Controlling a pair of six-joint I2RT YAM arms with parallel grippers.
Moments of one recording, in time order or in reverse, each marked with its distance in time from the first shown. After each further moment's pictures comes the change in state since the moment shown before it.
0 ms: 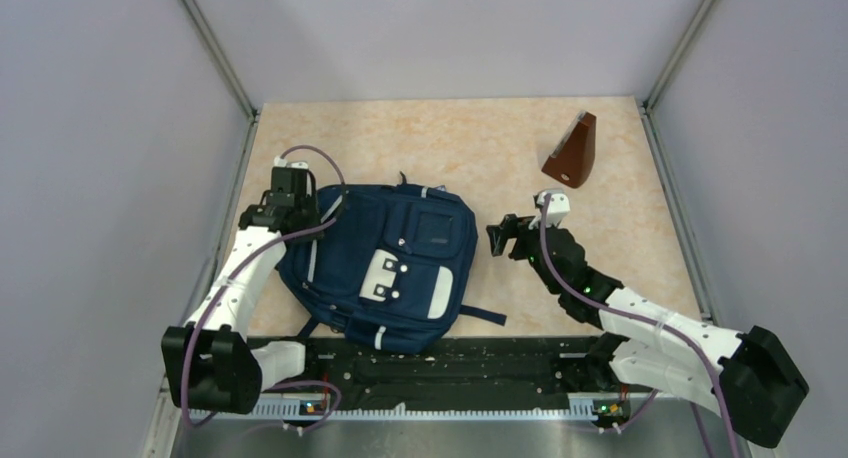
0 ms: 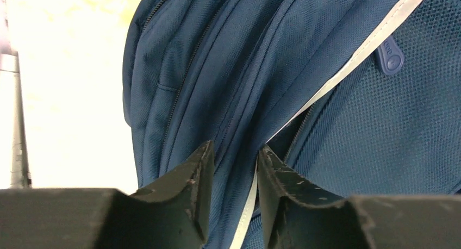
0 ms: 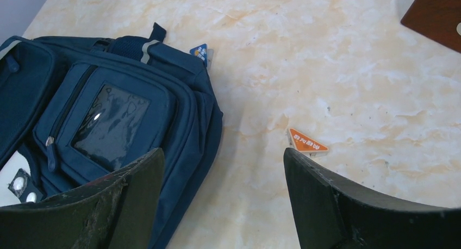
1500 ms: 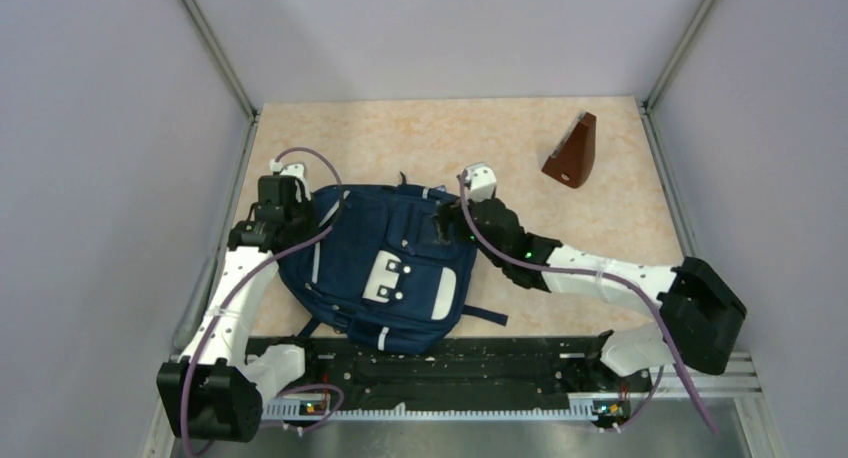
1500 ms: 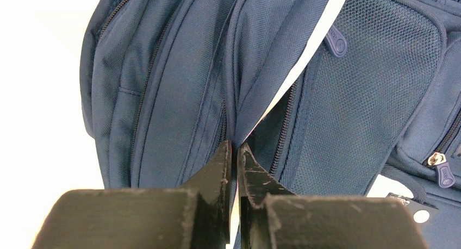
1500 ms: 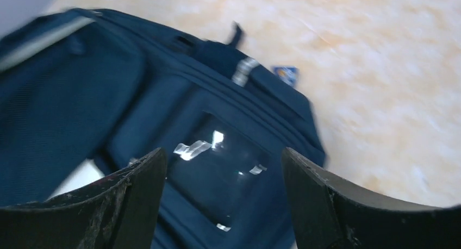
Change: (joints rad) left arm 0.034 -0.135 -0.051 0.031 0.188 0.004; right arm 0.142 0.406 0.375 -0.093 0.013 -0.075
